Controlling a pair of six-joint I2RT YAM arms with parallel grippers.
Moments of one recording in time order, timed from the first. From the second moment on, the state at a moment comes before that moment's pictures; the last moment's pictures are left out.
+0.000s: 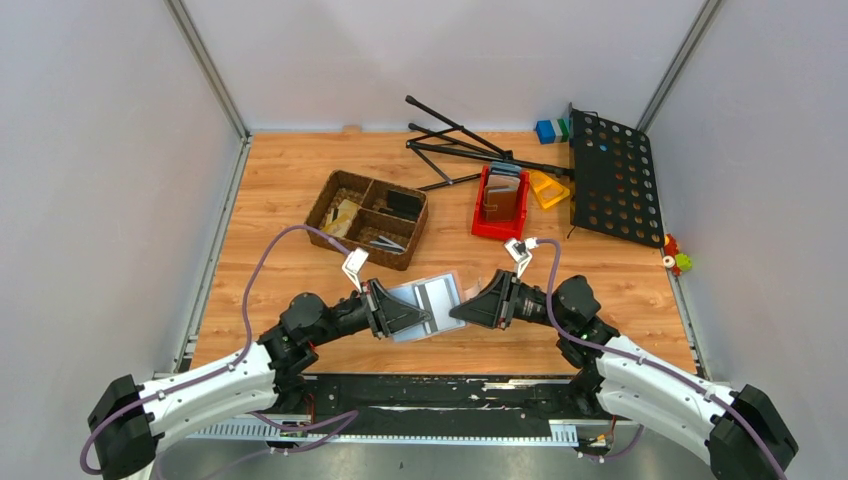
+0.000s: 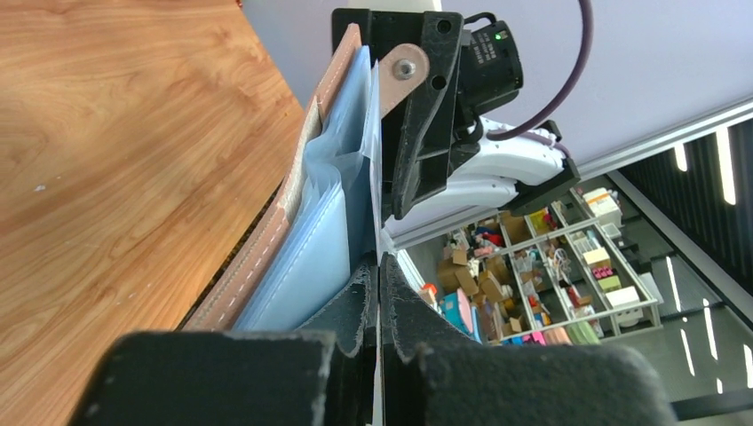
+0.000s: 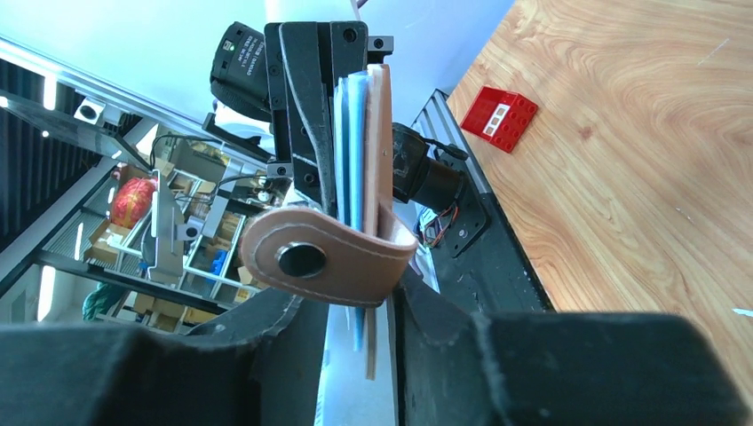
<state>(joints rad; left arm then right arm) -0.96 0.65 0.22 0.56 0.28 -1.10 0.75 0.77 0.24 0.65 -0.60 1.11</state>
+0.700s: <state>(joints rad) -0.95 0.64 0.24 0.49 0.29 -1.09 0.76 0.73 0.22 0.61 -0.54 1.13</state>
